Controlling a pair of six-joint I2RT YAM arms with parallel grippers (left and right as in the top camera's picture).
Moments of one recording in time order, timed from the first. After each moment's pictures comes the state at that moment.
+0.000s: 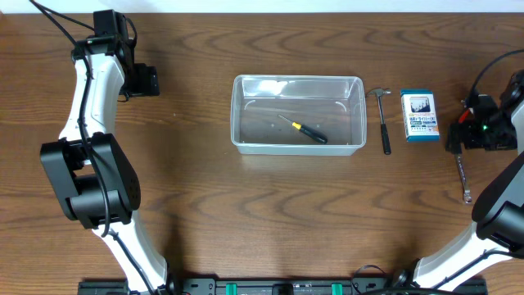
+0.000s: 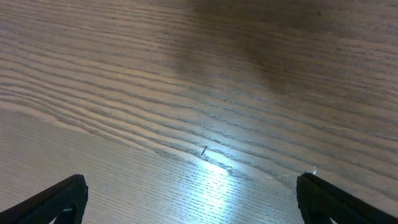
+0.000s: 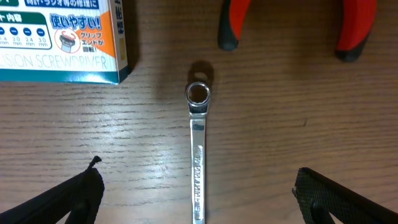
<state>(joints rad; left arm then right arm) 0.15 2.08 1.77 -0.96 -0.19 0.01 -0.52 1.98 1.48 -1.00 0.01 -0.54</state>
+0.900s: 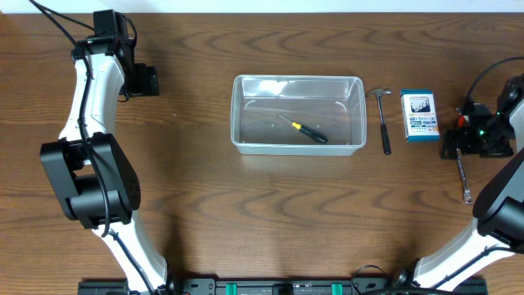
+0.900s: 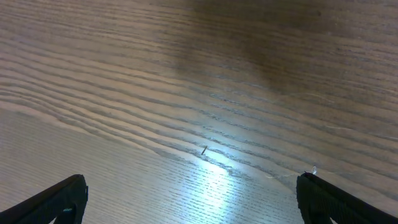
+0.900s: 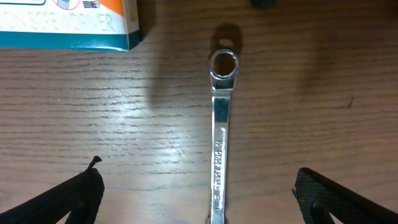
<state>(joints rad) 0.15 2.08 1.77 -0.96 -0.19 0.01 -0.53 2.00 1.48 -1.07 0.00 -0.53</state>
